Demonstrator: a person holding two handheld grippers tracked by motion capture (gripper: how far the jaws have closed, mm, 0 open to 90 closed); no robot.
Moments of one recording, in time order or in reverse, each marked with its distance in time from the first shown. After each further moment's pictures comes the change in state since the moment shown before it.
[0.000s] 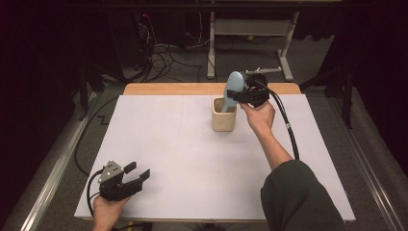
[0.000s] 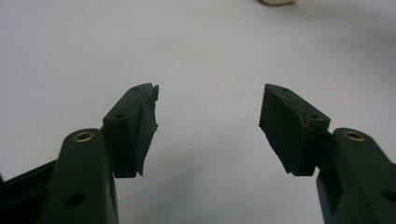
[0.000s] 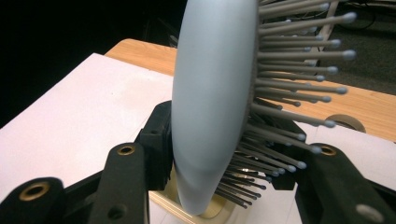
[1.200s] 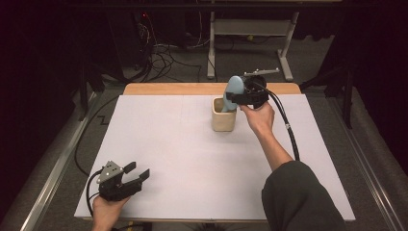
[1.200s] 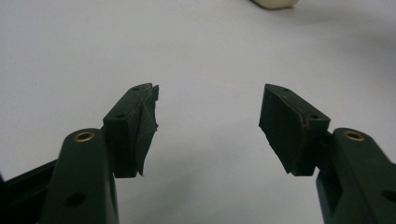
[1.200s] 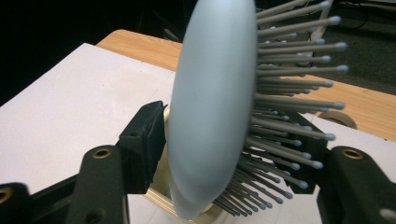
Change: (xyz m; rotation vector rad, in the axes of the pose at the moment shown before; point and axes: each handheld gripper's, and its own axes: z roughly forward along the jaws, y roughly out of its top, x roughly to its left) left arm 0.000 0.000 -0.002 -0.009 -0.007 -0.005; right arm 0.000 -0.003 0.003 0.021 -0.027 -0.032
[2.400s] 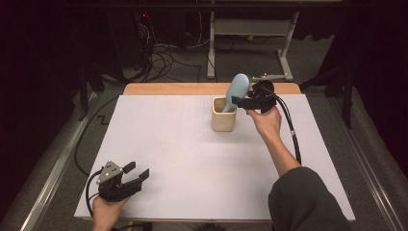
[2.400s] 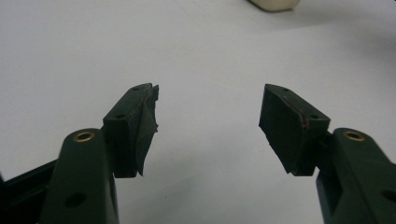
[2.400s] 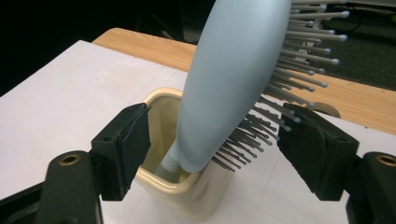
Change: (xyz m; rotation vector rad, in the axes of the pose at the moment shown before) left arm -0.001 0.000 -0.001 -0.007 0.010 0.008; right arm -0.015 -0.017 -0.012 -0.021 -0.003 -0.005
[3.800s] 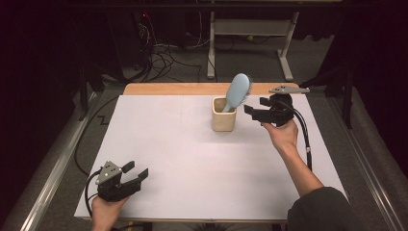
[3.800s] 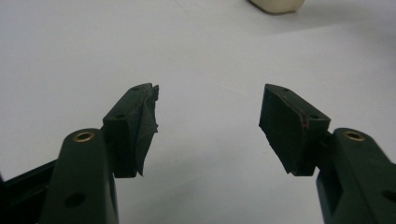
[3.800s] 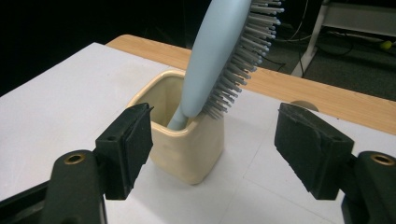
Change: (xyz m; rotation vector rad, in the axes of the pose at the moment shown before) left arm 0.001 0.000 -0.002 -0.011 0.017 0.006; right arm -0.004 -0.032 -0.051 -0.082 0.009 -0.050
